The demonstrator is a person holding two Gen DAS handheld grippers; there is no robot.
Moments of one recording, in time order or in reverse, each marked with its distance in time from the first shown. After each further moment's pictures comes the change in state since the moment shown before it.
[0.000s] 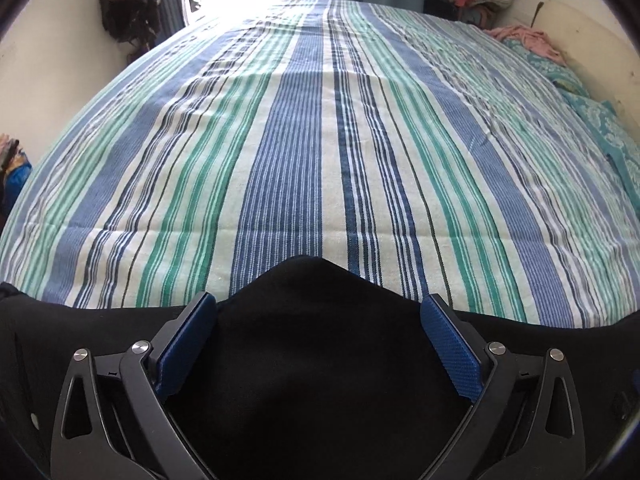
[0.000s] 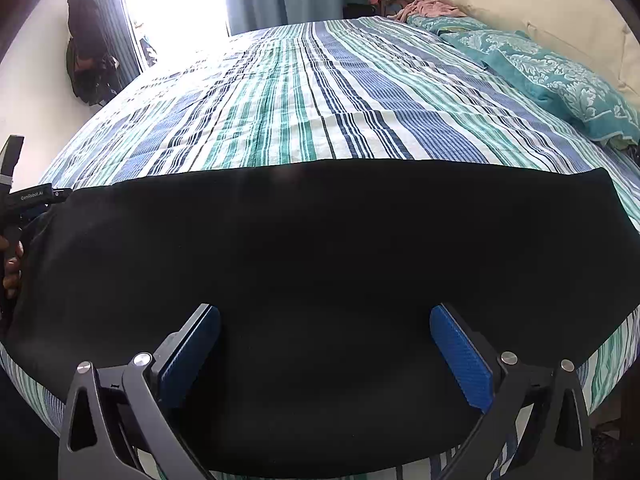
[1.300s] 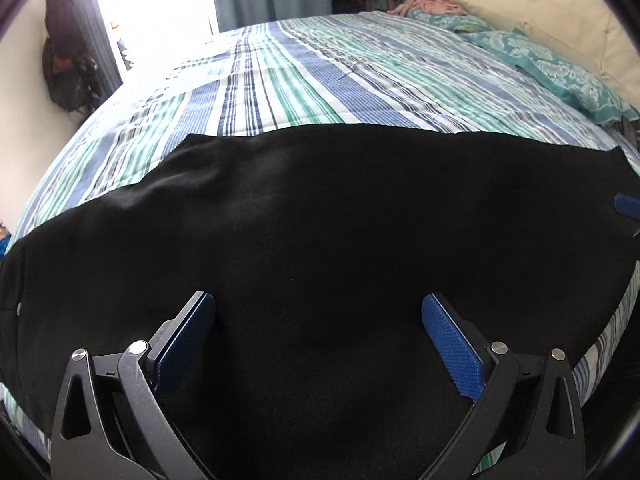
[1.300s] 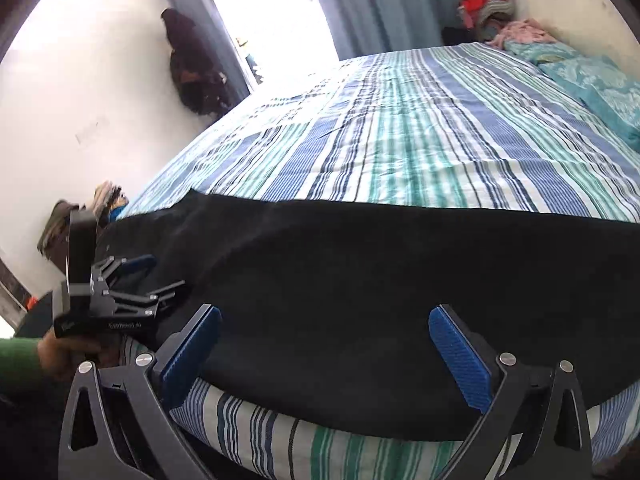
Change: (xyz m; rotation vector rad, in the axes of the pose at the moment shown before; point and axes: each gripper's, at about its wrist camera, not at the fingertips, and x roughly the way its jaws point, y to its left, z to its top) left arm -0.062 -0.071 -0.122 0.287 -0.082 -0.079; right arm -0.047 0.049 -0.005 -0.161 -0.088 0.387
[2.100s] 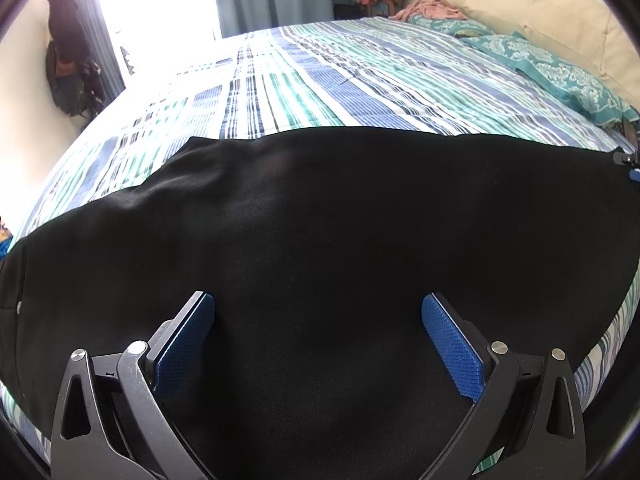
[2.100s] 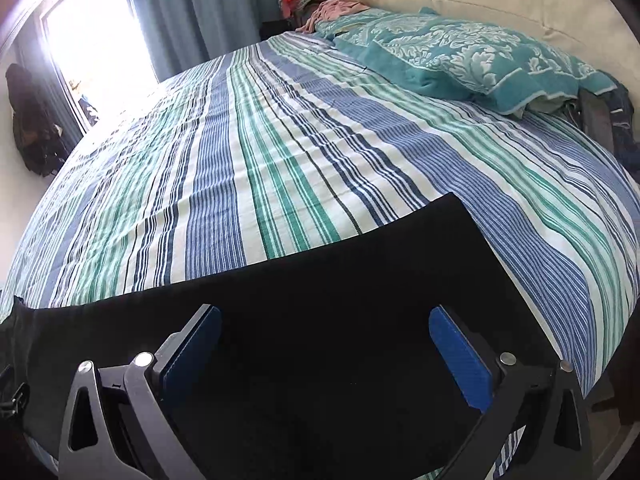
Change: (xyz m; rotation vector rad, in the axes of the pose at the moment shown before) left arm 0.001 -0.002 -0.005 -0.001 -0.027 0.011; right arm -0.054 -0.244 0.028 0.364 -0.010 -0.502
